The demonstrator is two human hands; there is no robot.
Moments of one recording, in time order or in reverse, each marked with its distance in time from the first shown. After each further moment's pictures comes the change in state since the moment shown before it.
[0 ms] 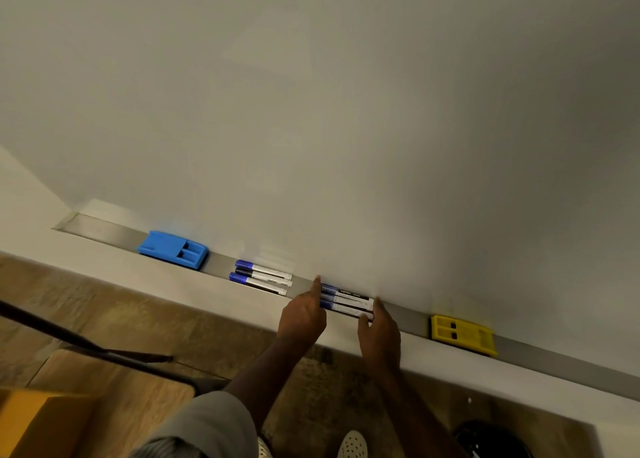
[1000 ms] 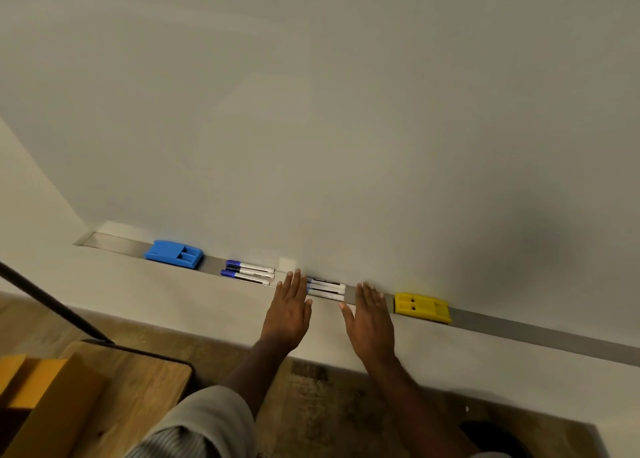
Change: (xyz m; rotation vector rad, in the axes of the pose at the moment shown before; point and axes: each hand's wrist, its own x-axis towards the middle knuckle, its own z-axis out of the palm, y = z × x) left_hand -0.093 0.026 0.002 0.160 0.135 0.260; right_hand -0.070 0.034 -0.082 -0.415 0.063 -0.397
